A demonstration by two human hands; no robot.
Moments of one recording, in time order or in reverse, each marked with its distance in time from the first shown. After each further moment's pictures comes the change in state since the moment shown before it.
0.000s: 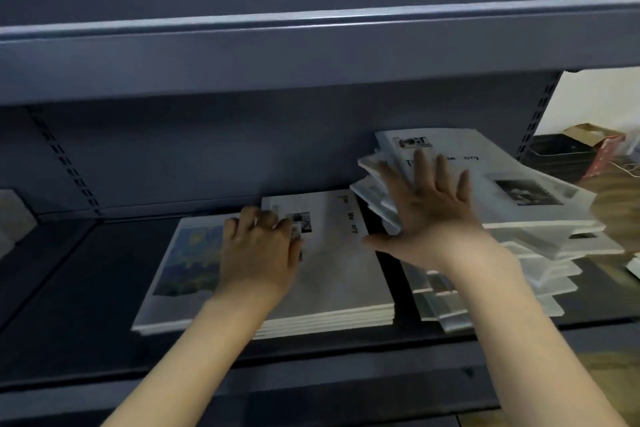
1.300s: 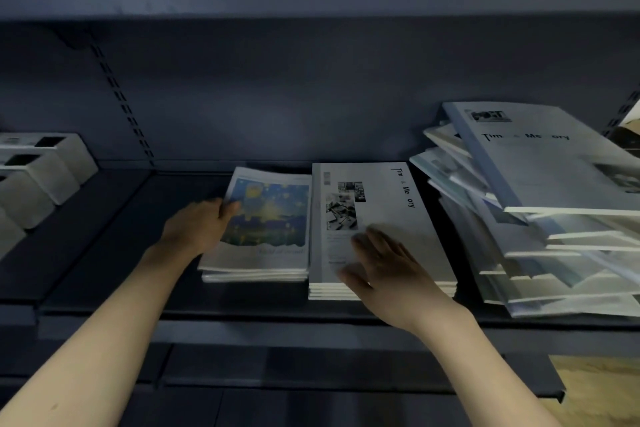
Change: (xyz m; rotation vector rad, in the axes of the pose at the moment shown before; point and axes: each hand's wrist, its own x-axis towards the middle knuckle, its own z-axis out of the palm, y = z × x) left_hand -0.006 -0.177 0.083 -0.313 -0.305 -0.374; right_hand -0.016 -0.087 0.119 0.186 -0.197 -0.323
